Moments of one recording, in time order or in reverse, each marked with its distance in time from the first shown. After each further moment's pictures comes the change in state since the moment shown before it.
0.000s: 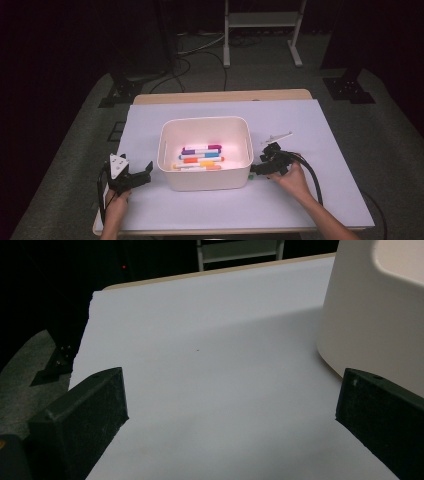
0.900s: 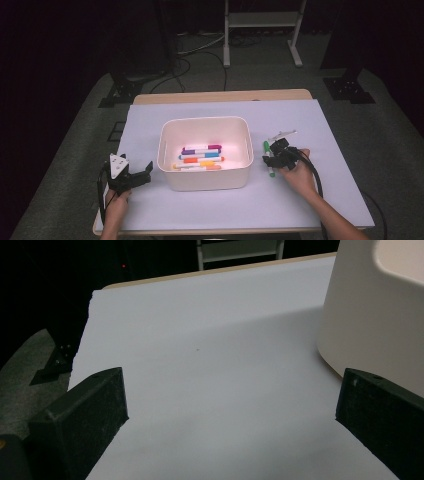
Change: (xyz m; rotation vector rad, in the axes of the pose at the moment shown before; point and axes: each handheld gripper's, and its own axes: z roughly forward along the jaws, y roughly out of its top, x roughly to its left) left arm 0.000 0.000 0.000 0.002 0.000 -0.003; right arm -0.027 -0.001 -0.004 0.034 -0.271 -0.003
